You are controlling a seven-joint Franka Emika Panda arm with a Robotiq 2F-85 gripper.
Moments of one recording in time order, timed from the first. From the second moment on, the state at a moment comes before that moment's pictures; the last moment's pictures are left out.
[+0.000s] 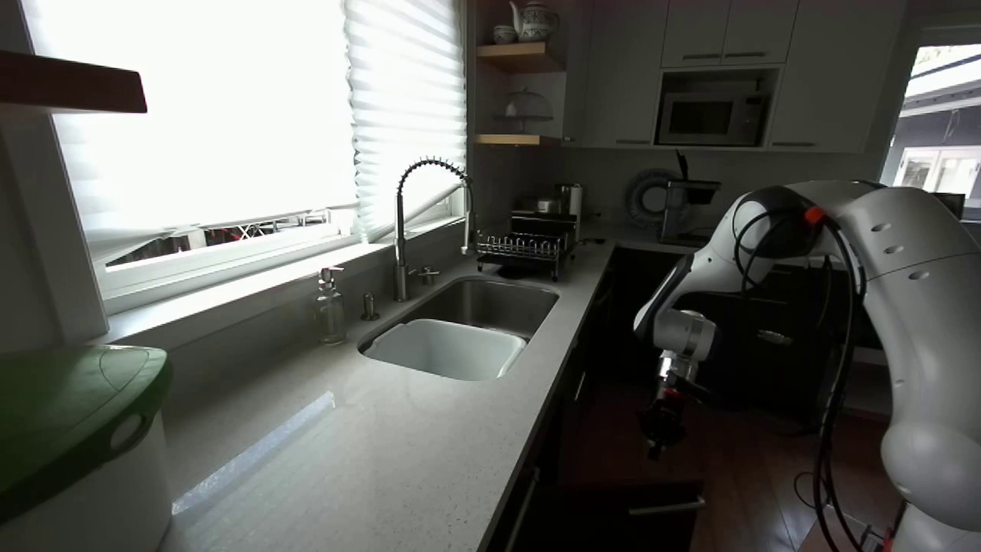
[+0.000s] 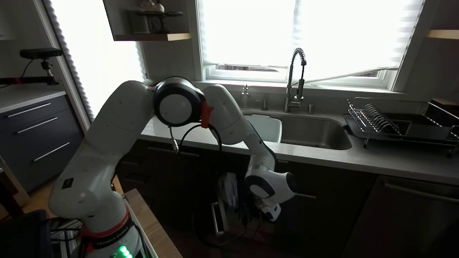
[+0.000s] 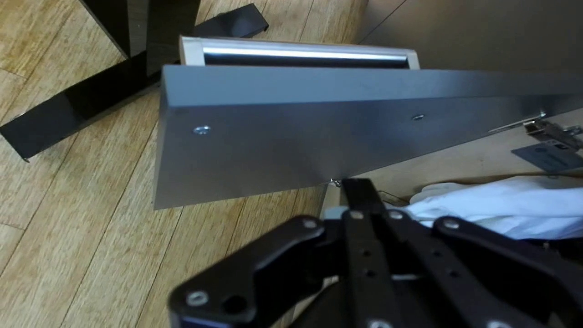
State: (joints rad) arm -0.41 0.68 -0.12 -2.00 0.57 2.06 -0.39
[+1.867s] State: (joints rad) arm -0.37 0.80 -0.09 -1.98 0.46 1.98 -0.24
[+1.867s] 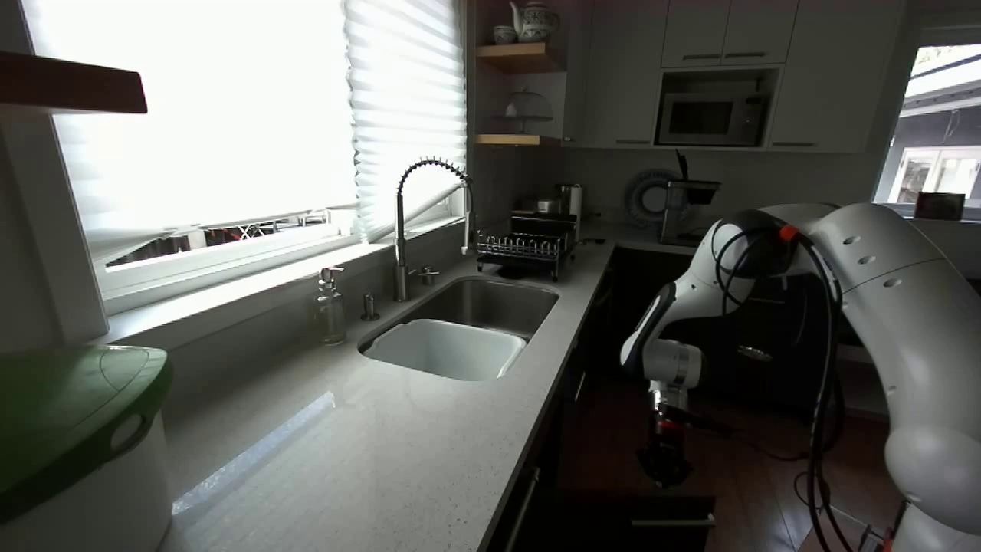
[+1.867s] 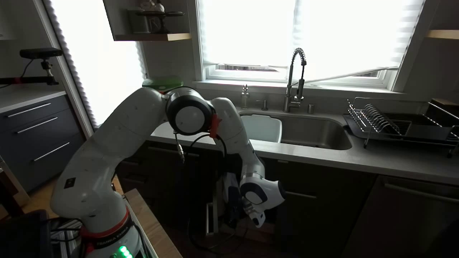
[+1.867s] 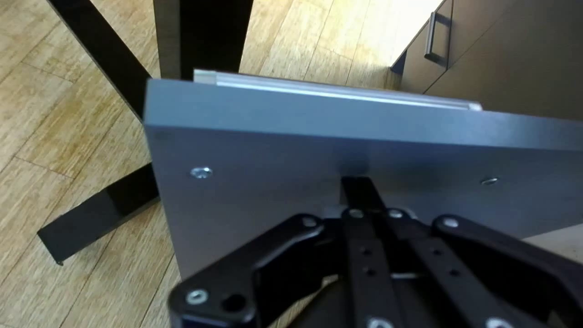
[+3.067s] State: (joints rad) arm -0.29 0.67 -0.10 -2.12 0.42 2.19 -0.19
